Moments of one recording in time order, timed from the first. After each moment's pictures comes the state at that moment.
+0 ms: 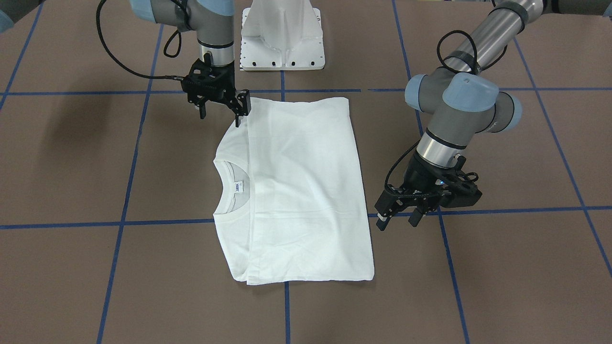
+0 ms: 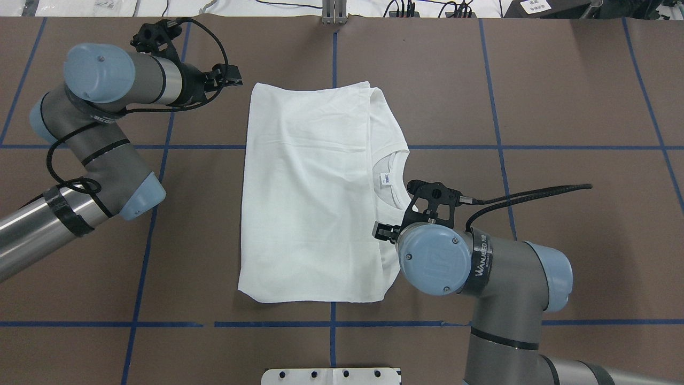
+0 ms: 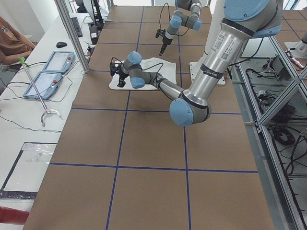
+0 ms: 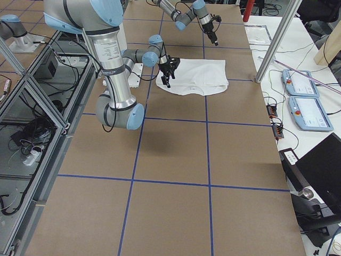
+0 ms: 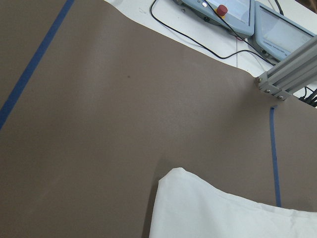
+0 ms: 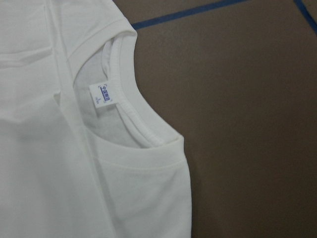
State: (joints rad) left arm -0.82 -2.11 -1.43 -2.35 -1.77 -1.42; right arm 0.28 -1.12 1.96 -1.67 1.43 1.76
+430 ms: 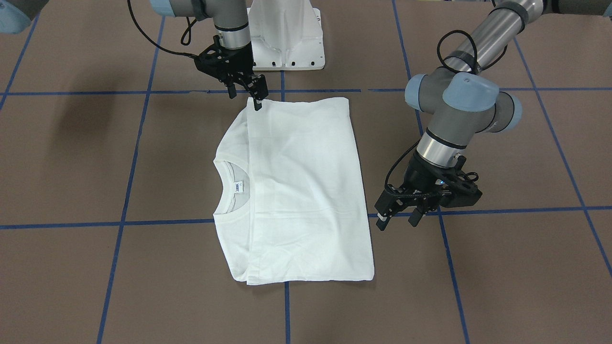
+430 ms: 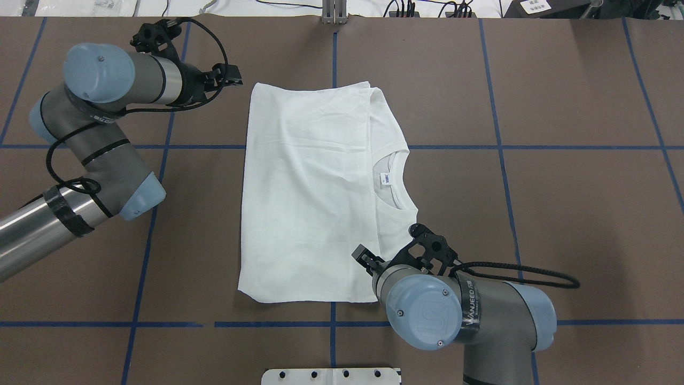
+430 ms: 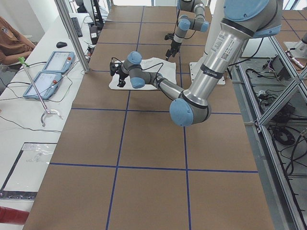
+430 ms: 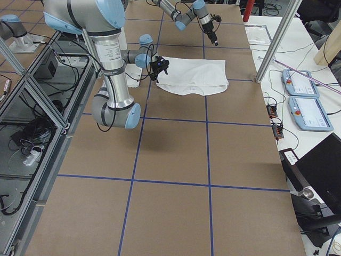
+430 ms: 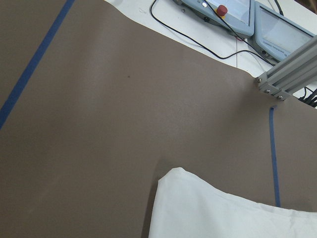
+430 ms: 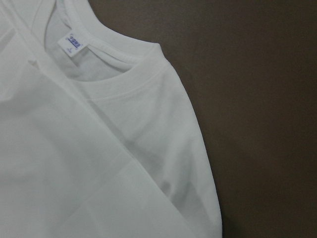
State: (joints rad) left arm -0.82 -2.11 -1.43 -2.35 -1.77 -1.42; right arm 0.17 -1.13 1.96 -1.57 1.40 2.23
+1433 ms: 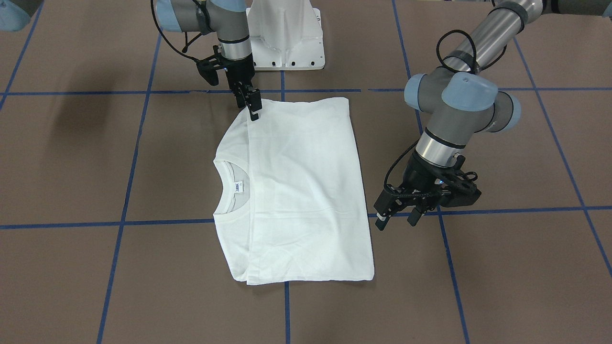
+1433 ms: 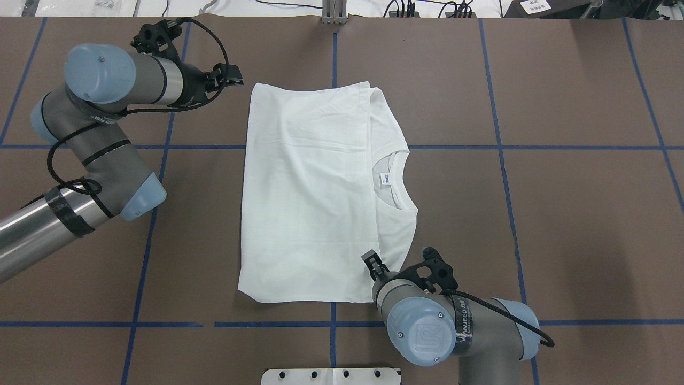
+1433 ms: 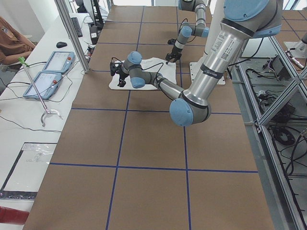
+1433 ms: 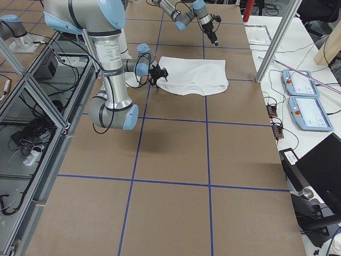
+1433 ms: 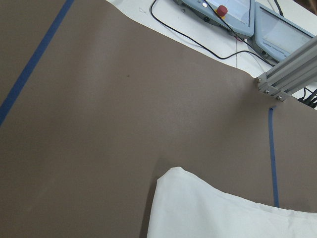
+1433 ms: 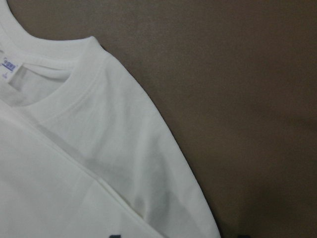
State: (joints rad) left arm -0.81 -2.11 -1.43 -2.35 -1.77 -1.44; right arm 0.14 -1.16 1.86 -1.42 1.32 2.48
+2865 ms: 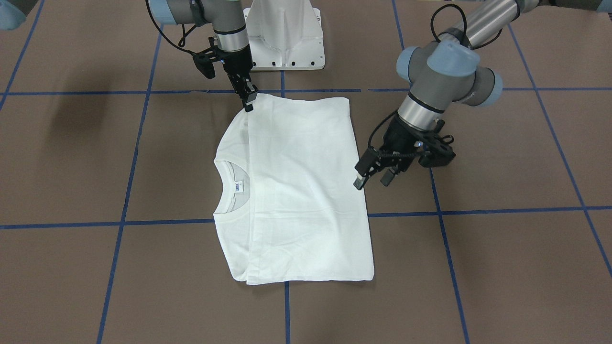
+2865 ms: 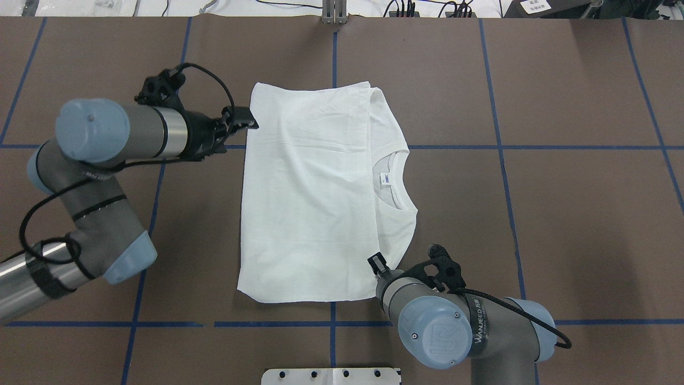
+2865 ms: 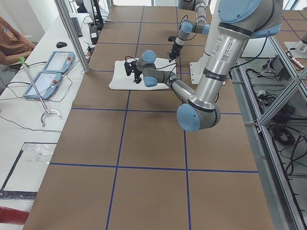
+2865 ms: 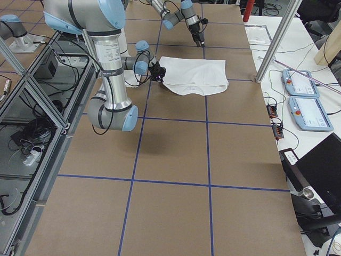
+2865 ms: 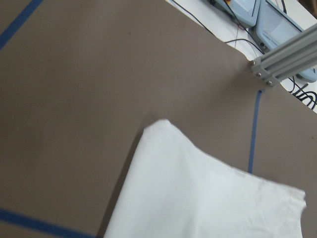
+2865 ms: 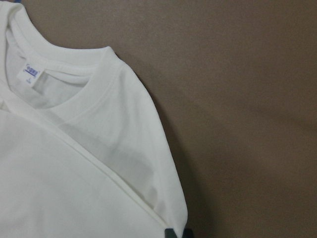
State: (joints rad) left arm -0.65 -1.95 -1.71 -2.34 -1.76 -1.70; right arm 0.14 -1.18 1.93 -1.43 1.32 2.48
